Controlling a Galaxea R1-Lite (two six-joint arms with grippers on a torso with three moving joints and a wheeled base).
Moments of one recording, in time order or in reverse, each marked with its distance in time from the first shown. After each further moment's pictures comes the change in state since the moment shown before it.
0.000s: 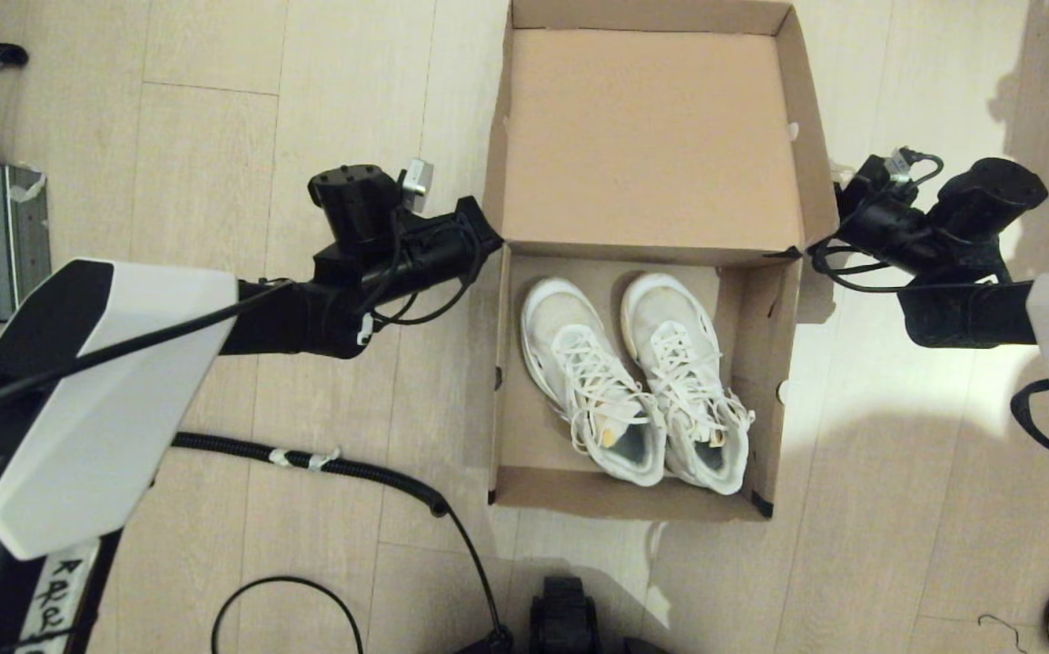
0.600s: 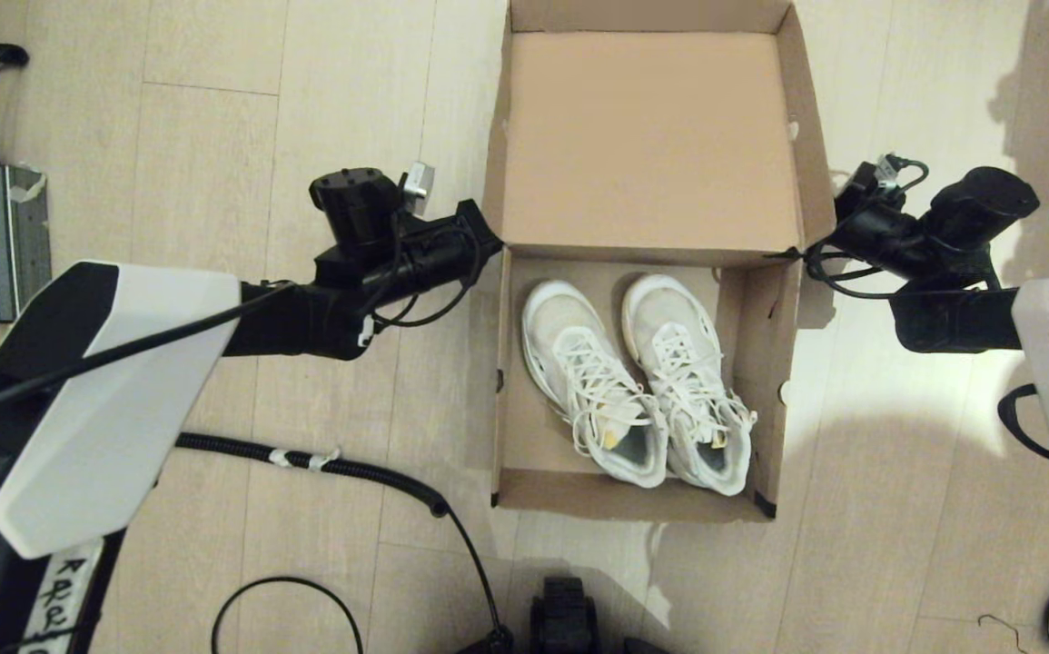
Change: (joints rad) left arm 0.000 0.009 -0.002 0.000 -0.013 0.001; right arm 0.009 0.030 -0.024 -0.052 0.058 0.062
